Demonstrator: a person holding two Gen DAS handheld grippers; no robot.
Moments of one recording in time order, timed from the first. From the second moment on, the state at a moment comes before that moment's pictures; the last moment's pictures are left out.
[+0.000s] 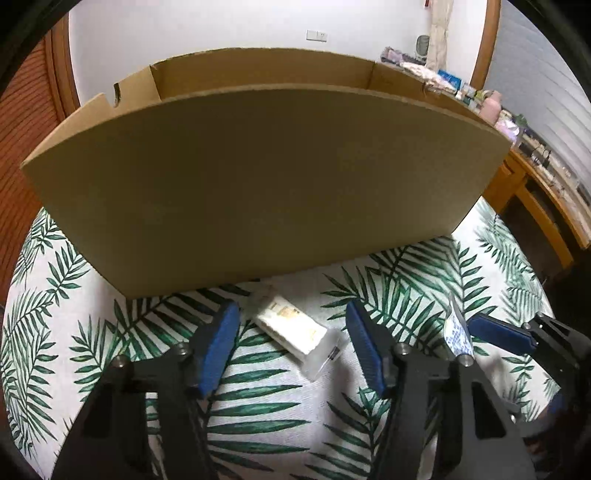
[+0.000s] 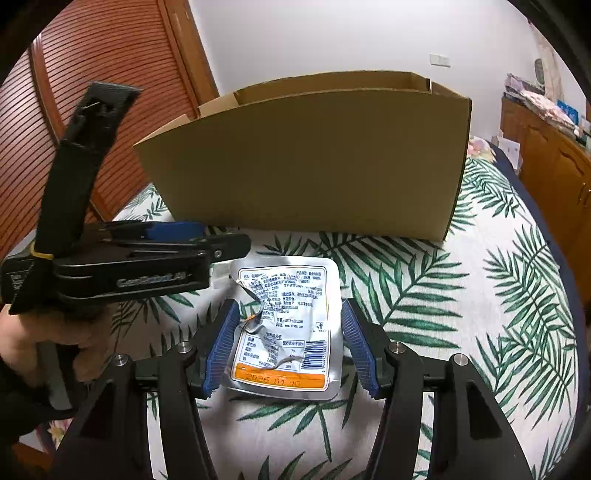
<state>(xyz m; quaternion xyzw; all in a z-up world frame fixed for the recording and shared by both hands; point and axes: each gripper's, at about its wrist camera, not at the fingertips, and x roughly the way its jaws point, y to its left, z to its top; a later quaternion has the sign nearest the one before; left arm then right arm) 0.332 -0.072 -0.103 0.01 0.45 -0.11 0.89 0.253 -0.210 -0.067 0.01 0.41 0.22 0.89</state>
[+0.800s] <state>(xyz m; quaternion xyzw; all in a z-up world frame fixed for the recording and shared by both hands) 0.322 -0.081 -0.114 0.04 0.45 -0.11 0.88 0.261 -0.204 -0.081 0.00 0.42 0.21 0.88</state>
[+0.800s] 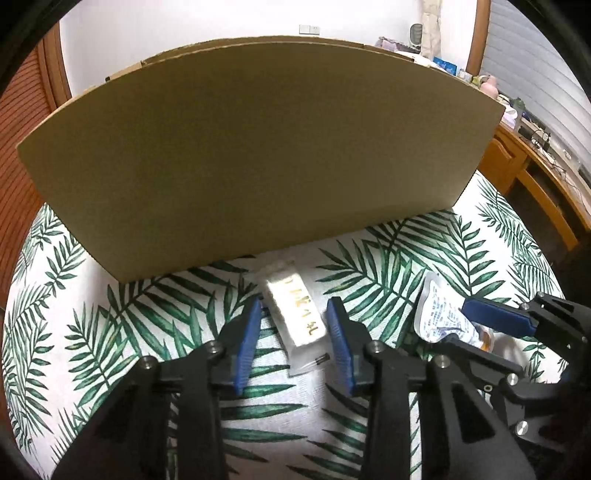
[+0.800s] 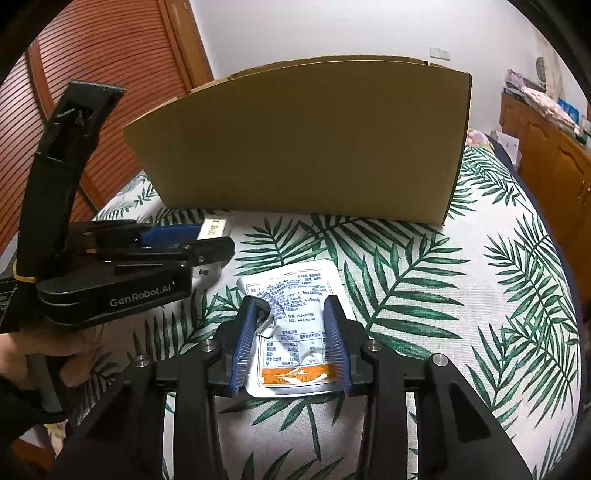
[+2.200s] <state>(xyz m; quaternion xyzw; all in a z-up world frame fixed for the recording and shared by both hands) 0.266 -0.051 -0.059 0.00 0.39 -0.18 0.90 0.266 -0.173 -0.062 -0.05 0.41 0.20 0.89</state>
